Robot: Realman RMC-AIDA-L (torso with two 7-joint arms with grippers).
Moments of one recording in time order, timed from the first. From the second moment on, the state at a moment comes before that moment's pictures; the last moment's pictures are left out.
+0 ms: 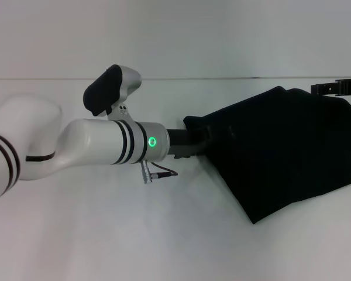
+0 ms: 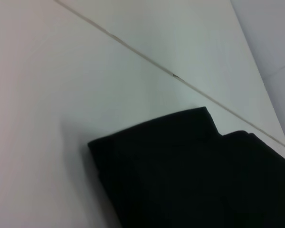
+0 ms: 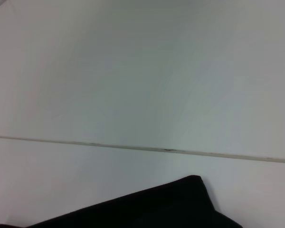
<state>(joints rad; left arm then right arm) -1.01 -2.18 0.92 0.18 1.89 0.71 -2.34 0.79 1.95 -0.71 -0.68 -2.44 -0.96 2.27</state>
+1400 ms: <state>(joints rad) -0.87 -2.17 0.90 0.35 1.88 0.82 -2.20 0.73 1.90 -0.65 -0.69 -2.44 -1.07 2.27</state>
